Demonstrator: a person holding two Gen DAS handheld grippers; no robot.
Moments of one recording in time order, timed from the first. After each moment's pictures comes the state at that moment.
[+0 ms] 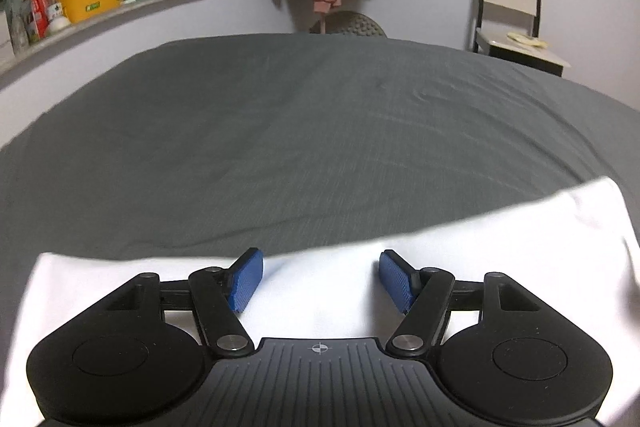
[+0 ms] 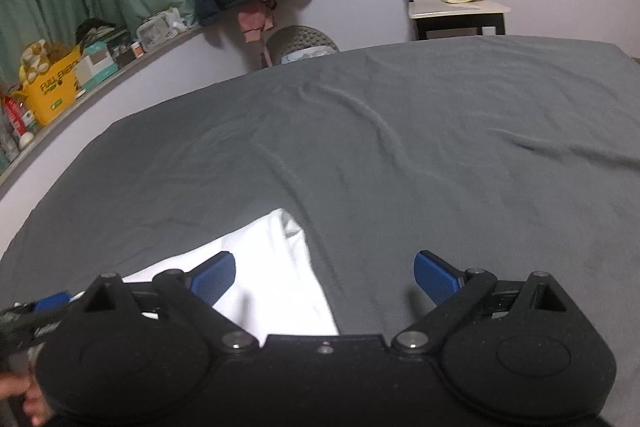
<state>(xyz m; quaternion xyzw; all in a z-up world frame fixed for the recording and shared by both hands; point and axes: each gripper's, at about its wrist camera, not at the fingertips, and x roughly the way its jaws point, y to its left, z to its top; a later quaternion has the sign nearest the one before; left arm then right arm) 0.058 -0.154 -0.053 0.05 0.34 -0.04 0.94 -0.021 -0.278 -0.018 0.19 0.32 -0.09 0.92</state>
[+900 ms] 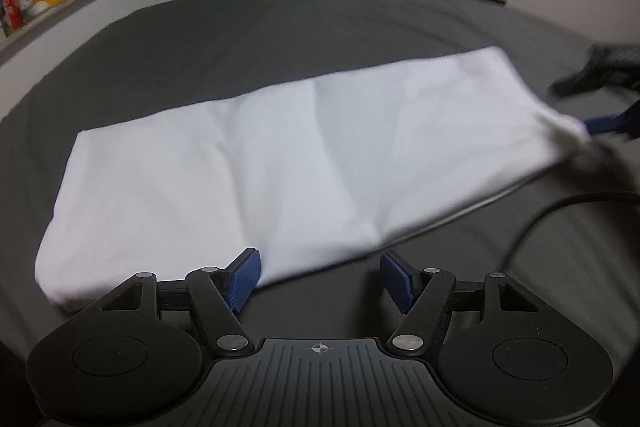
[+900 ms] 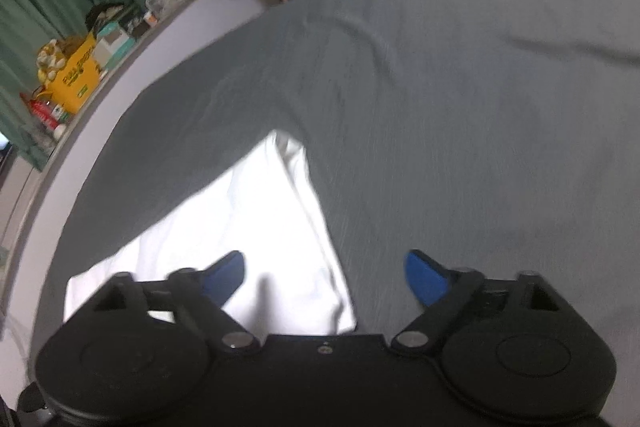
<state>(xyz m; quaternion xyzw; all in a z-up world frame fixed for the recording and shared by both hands) -0.071 -0.129 -0.032 0.07 0.40 -0.12 0.90 -0.043 -0.308 -0.038 0.28 0.42 0.00 0.86</state>
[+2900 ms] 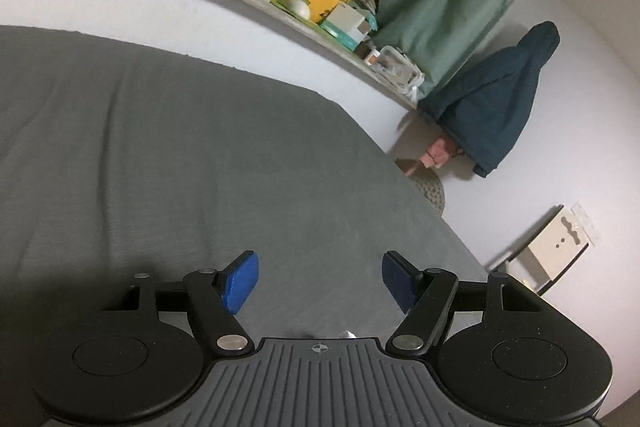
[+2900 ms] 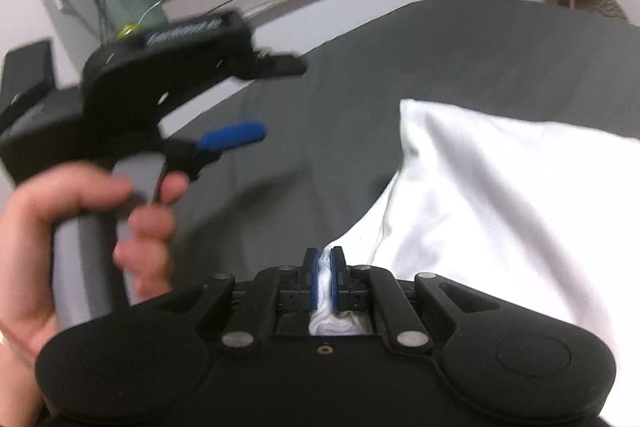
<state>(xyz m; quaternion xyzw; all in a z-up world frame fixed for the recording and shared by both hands) 0.024 0.139 -0.043 -0.34 0.23 0.04 0.91 0.007 0.100 -0.026 0.07 0.39 0.29 0.87</state>
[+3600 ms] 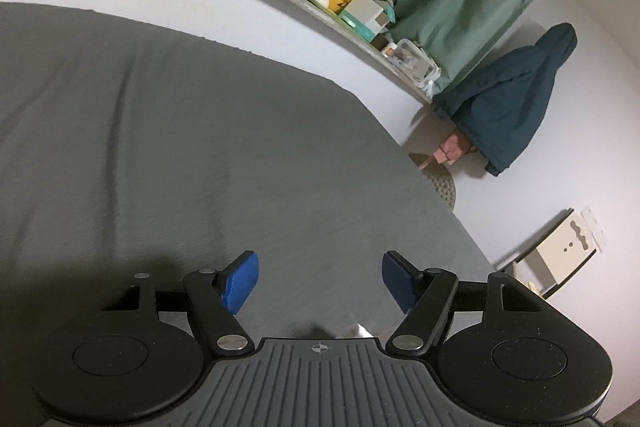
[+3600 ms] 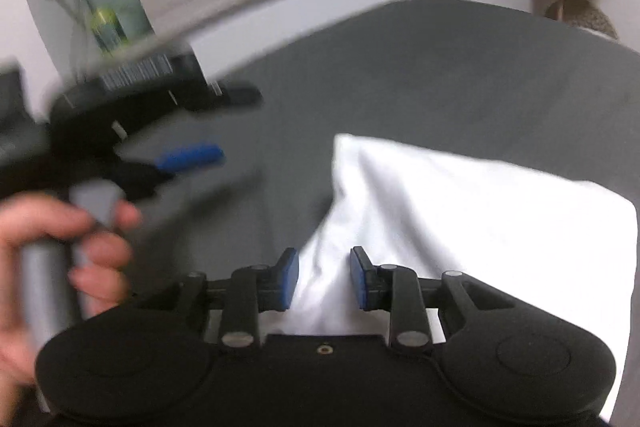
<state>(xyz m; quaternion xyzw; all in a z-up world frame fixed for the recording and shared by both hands) 0.018 0.142 -0.056 -0.36 0.24 0.06 0.90 0.030 0.072 -0.016 0.02 0.40 0.24 0.88</state>
